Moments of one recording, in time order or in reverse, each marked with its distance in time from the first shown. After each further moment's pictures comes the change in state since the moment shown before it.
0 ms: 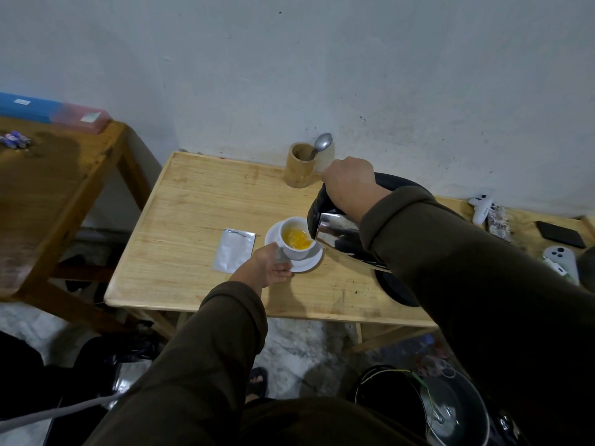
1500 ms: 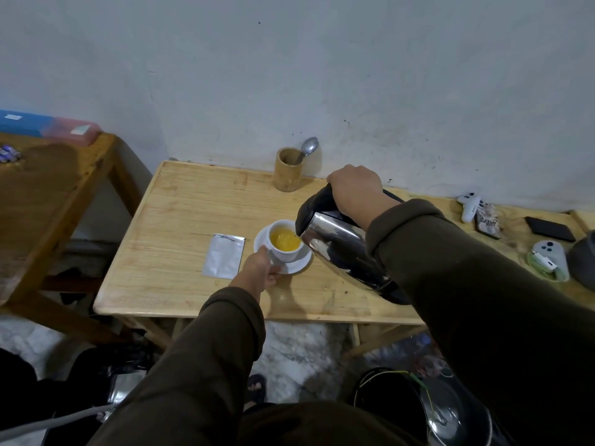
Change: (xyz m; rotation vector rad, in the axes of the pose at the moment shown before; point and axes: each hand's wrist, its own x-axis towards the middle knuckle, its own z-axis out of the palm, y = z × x) left_hand 0.001 -0.010 0.017 -0.038 0.149 0.077; right_hand -0.021 0.033 0.020 0.216 0.031 0.106
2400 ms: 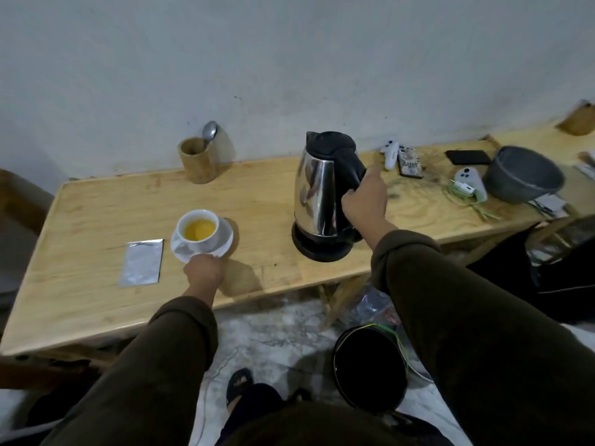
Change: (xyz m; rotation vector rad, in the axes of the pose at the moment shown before) left_hand -0.013 -0.059 0.053 1.299 0.463 0.453; right_hand -0.120 0.161 0.101 1.005 0.331 0.693
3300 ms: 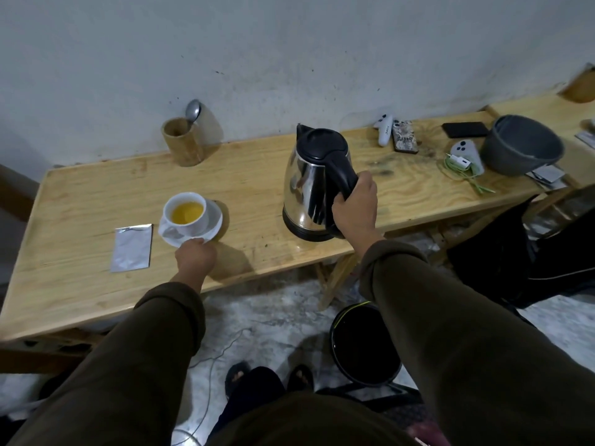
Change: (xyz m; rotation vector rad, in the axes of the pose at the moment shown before) left_hand -0.003 -0.005 0.008 -0.156 -0.019 0.013; right_hand -0.027 0.047 0.013 0.032 0.008 0.010
